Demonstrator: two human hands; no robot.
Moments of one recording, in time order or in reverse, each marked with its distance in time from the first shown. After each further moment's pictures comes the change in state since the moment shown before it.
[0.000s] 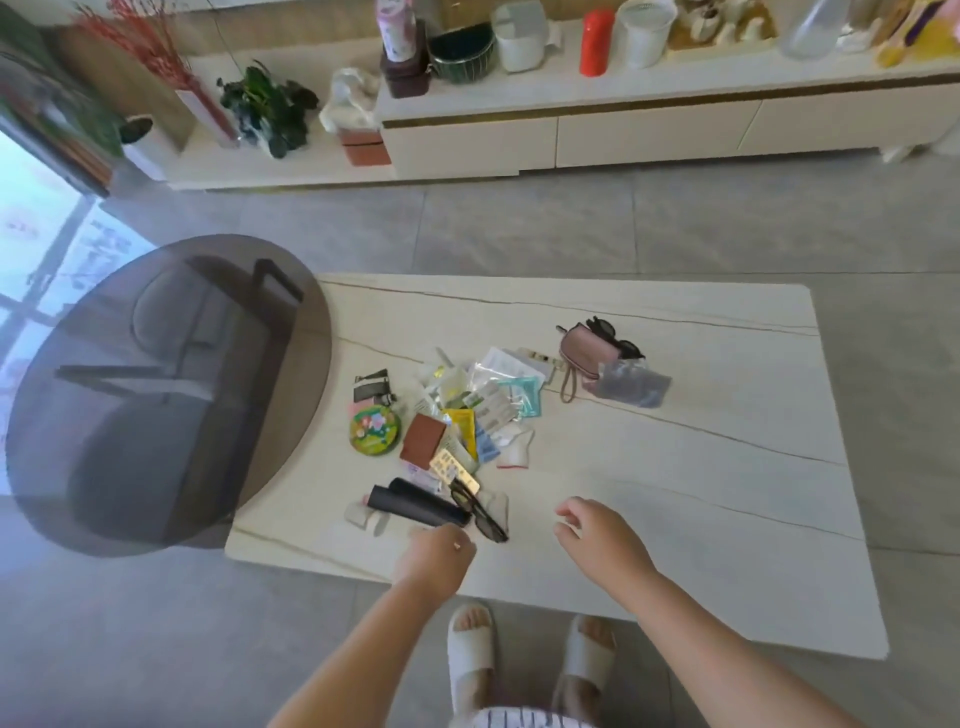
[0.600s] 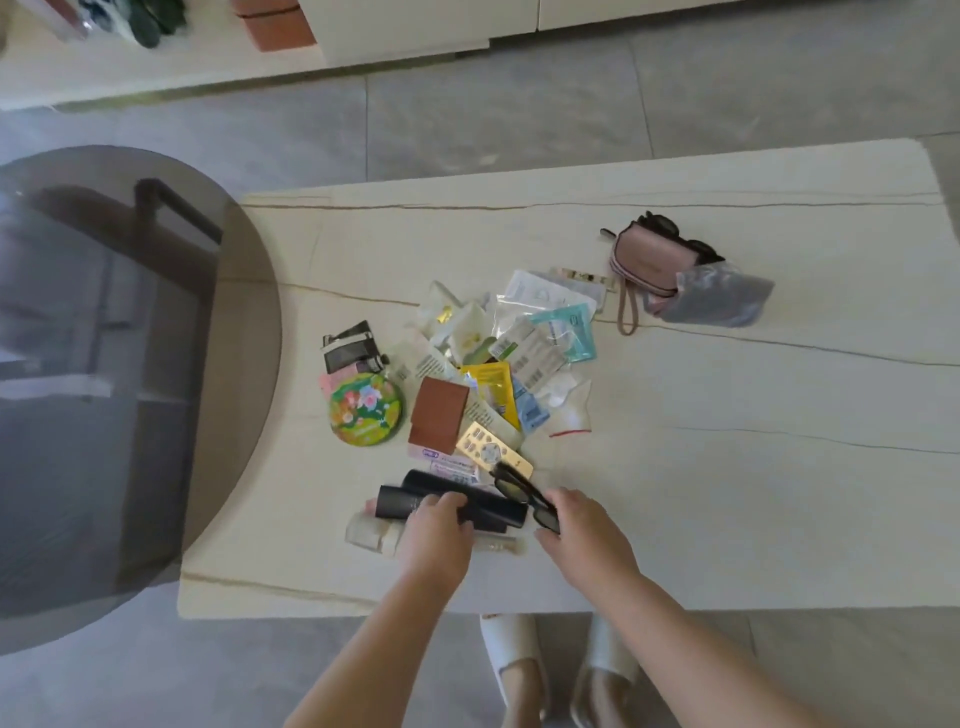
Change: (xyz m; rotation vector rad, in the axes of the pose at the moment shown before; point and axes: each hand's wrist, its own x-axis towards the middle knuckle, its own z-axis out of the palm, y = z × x) left_hand 0.191 -0.119 0.031 0.038 0.012 0.049; right_hand 0.140 -0.031 0.194 -0.033 0.041 0.123
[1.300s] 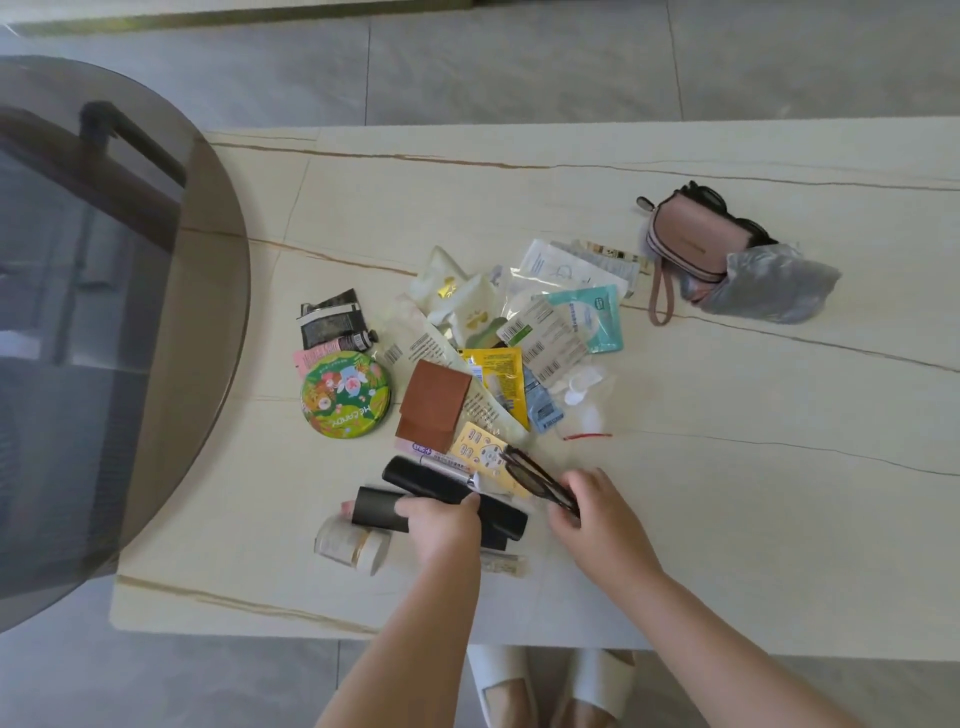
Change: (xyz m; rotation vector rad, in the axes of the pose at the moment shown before) left_hand 0.074 0.011 0.051 -0.936 0.135 -0.685; right_hand 0.052 0.026 0.025 0.092 0.104 -0.022
